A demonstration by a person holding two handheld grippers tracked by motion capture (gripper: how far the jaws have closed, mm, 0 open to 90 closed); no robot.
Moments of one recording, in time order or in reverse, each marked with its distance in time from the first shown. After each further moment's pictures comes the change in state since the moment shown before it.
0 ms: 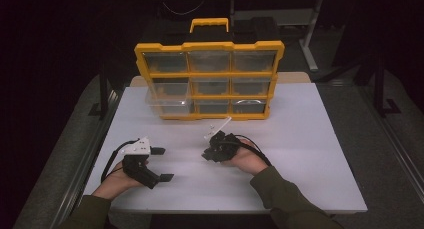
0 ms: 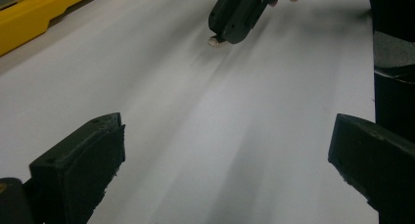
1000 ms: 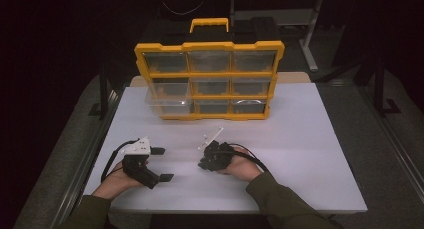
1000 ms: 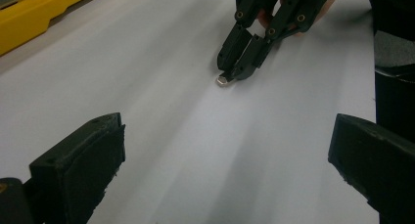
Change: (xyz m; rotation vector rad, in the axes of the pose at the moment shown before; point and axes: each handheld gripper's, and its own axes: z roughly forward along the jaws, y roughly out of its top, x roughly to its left) left arm 0.000 0.000 0.000 0.006 0.001 0.003; right arm 0.017 -0.008 0.025 0.045 0.021 -0.032
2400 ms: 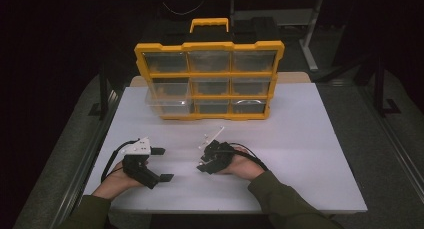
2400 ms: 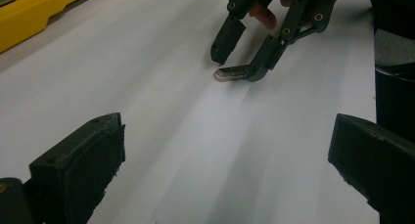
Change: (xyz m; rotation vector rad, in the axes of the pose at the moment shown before) left arm 0.000 0.000 0.001 0.004 0.000 -0.003; right arm 0.000 0.000 -0.001 -0.015 0.018 0.009
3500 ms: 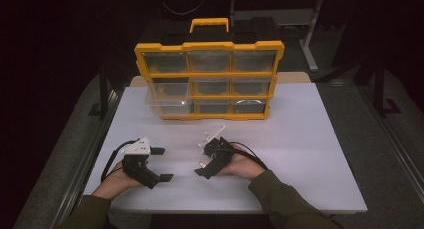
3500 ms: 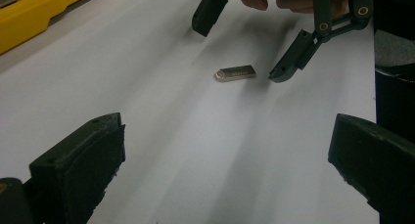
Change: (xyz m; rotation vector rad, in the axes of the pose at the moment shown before) left arm 0.000 0.000 -0.001 -0.001 0.000 0.002; right arm -0.001 0.002 -0.001 -0.031 -0.027 0.028
